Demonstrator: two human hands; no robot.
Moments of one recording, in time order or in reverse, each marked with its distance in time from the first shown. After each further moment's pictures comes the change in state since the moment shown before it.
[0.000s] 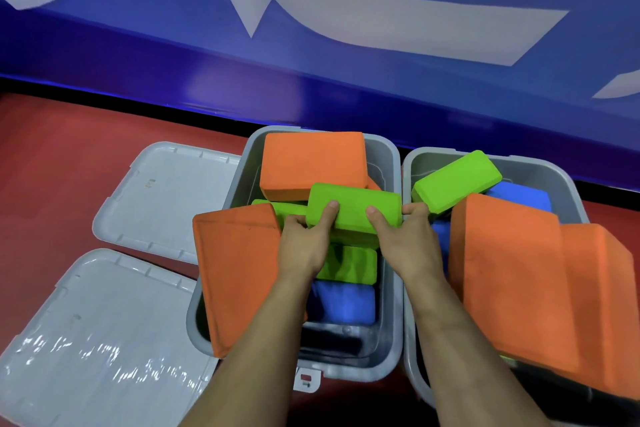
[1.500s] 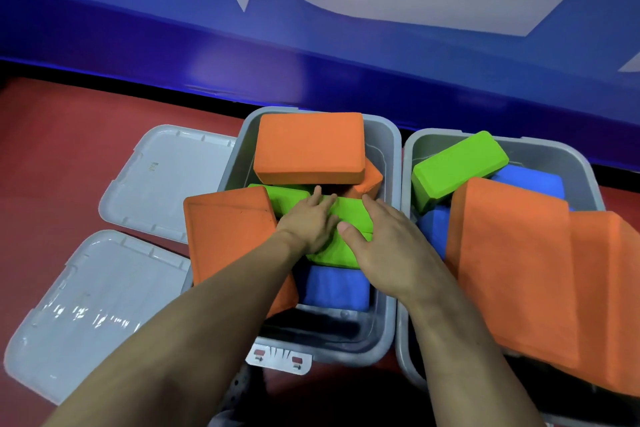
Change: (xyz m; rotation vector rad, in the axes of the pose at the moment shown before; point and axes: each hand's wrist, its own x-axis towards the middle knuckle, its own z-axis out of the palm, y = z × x) left_hand 0.084 -0.038 0.030 1.116 -0.407 0.488; right_hand -0.035 -0.002 -0.026 -0.399 -0.319 -0.385
